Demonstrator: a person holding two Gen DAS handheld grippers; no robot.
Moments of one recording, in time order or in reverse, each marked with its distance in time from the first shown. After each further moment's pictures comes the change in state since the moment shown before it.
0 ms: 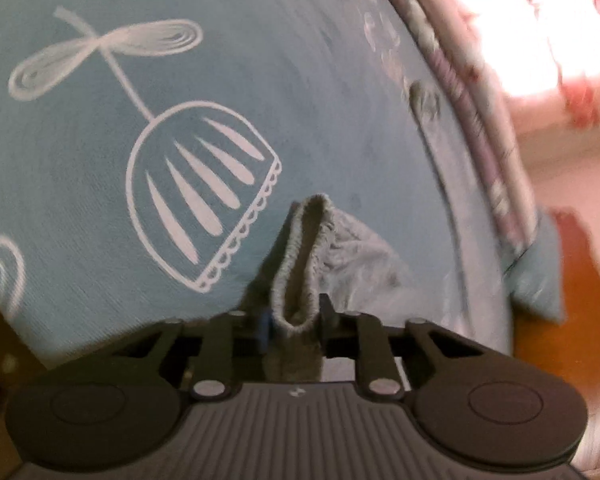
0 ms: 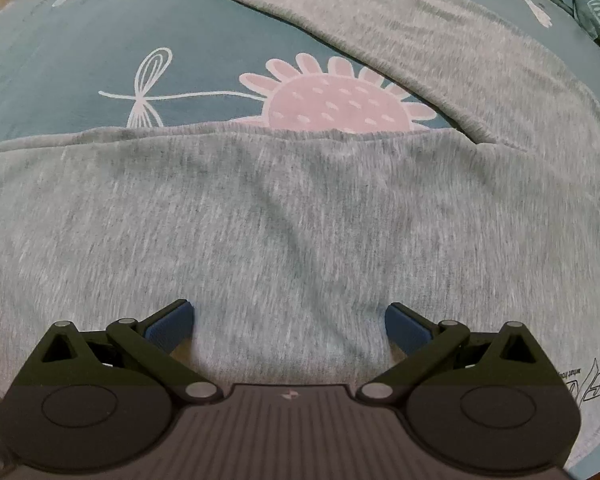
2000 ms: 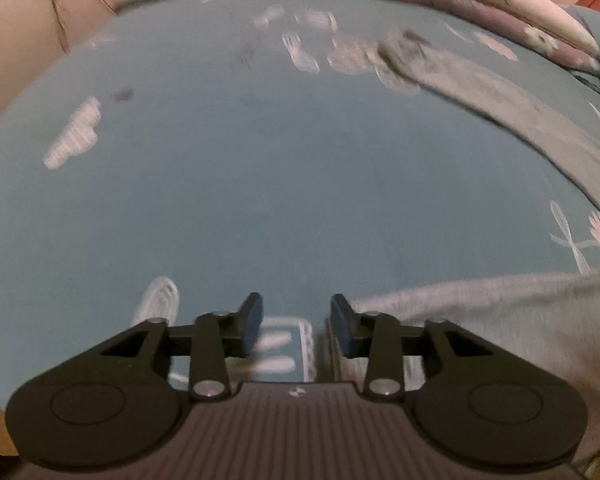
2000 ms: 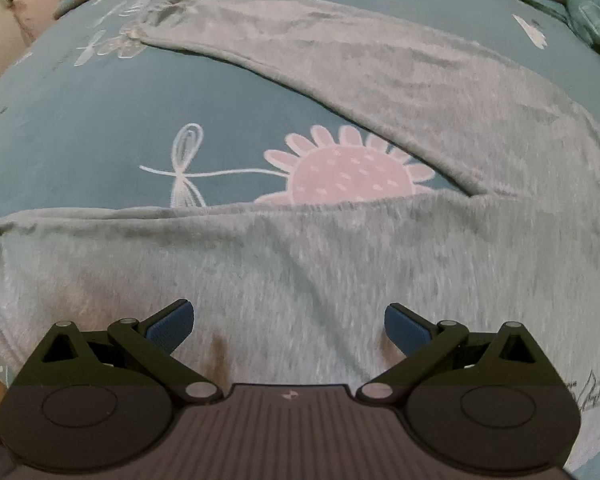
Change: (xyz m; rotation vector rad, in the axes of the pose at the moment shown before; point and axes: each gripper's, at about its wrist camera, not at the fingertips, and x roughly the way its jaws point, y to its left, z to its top) left arm 0.010 -0.123 0.072 0.667 -0.081 0.471; right arm -0.050 0.000 0.020 0.026 -0.127 0.092
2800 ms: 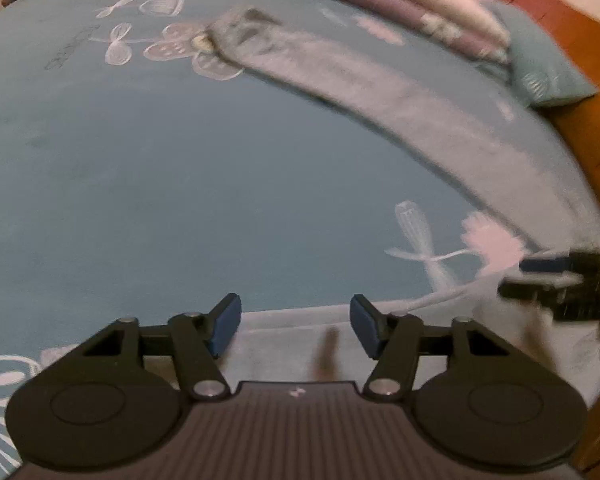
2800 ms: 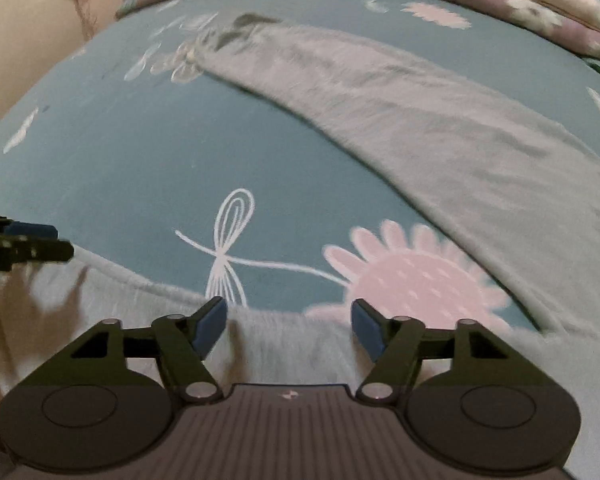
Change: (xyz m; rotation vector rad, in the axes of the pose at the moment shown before) left arm 0.044 -0.128 0.009 0.045 0.053 -0.378; right arm 0.021 0.009 0.040 -0.105 -0.102 0.081
